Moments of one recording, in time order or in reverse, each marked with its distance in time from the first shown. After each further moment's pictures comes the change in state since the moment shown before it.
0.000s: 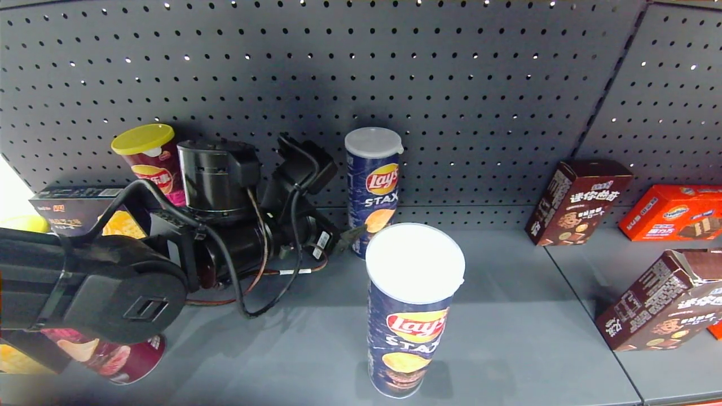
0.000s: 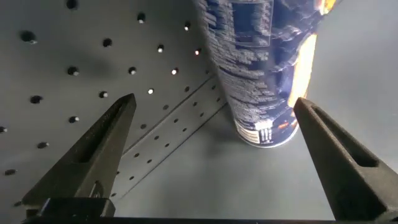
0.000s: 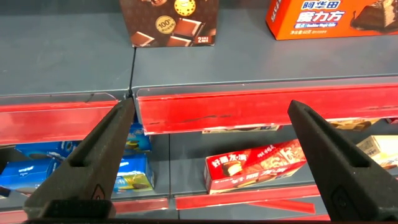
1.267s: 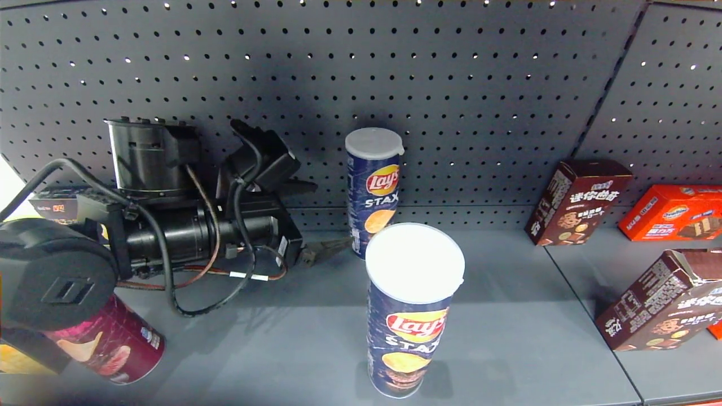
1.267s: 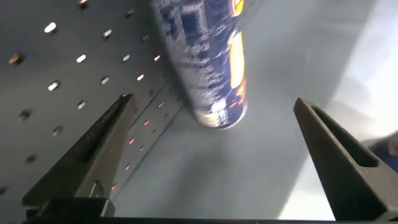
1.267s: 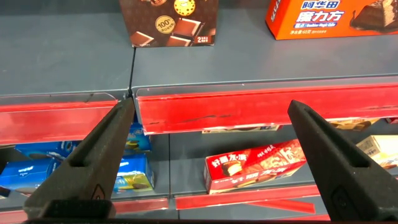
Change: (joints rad) left arm 0.117 -0.119 0.014 0.162 -0.398 0.061; right arm -0.001 0.000 0.000 0.000 0.000 0.000
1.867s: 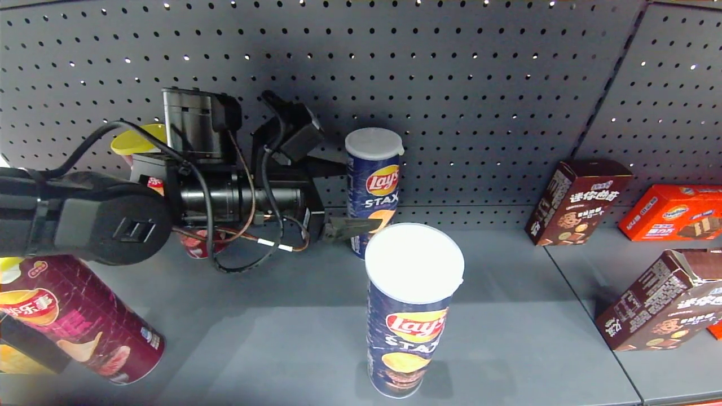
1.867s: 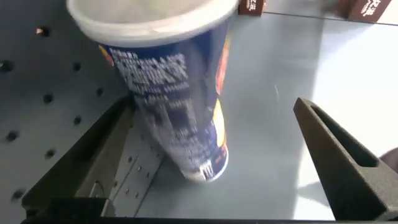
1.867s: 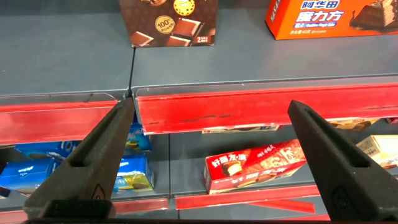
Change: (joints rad) left arm 0.004 0.133 -0.260 0.127 -0.242 0.006; right arm 0.000 0.000 0.000 0.000 0.000 0.000
